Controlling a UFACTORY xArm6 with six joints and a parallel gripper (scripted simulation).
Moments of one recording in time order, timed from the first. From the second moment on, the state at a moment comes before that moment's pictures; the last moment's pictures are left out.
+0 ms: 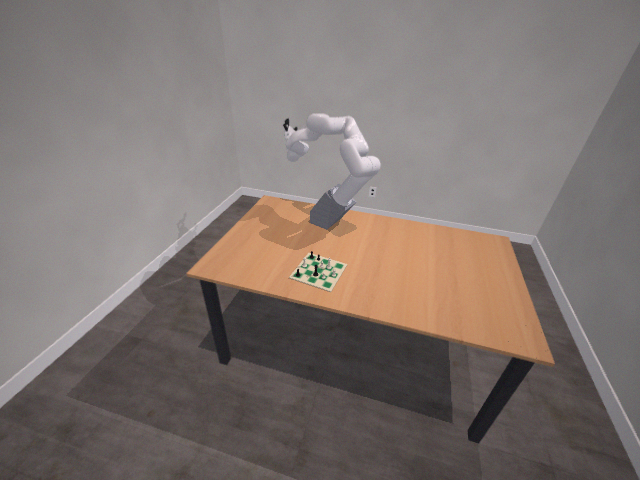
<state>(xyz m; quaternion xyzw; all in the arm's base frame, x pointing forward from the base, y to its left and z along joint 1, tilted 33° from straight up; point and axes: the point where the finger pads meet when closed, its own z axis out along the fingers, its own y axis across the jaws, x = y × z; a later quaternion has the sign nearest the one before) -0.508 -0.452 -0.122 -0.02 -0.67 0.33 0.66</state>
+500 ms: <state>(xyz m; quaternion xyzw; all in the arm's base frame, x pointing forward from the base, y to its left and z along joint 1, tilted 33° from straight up) -0.485 -0.481 -0.111 -0.01 -0.67 0.34 0.66</state>
